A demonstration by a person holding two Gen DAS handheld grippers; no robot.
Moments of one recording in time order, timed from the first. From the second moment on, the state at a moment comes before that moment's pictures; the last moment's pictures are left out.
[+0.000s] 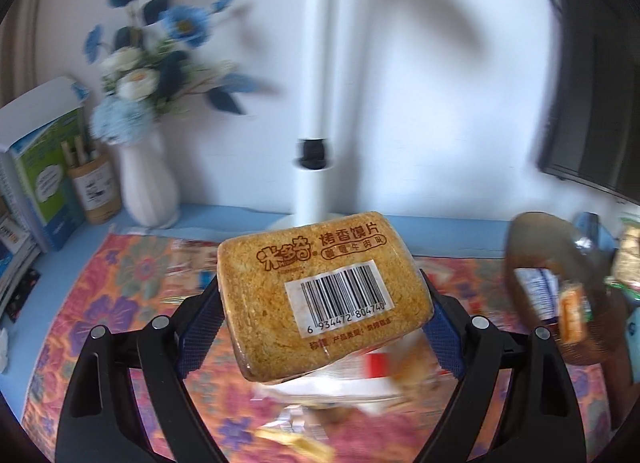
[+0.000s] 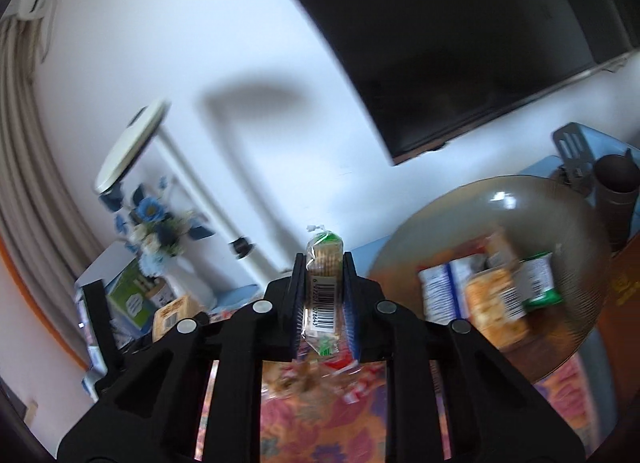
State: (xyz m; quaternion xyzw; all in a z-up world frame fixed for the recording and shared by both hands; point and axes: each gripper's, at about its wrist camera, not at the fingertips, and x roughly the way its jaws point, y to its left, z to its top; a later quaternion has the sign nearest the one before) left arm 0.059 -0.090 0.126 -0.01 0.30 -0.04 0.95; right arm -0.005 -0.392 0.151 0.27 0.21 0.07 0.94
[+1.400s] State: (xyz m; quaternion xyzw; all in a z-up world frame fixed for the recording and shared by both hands) left arm 0.053 -0.283 0.126 0.12 0.33 -0.25 0.90; right arm 0.055 -0.480 0.151 0.24 0.28 -0.04 0.93
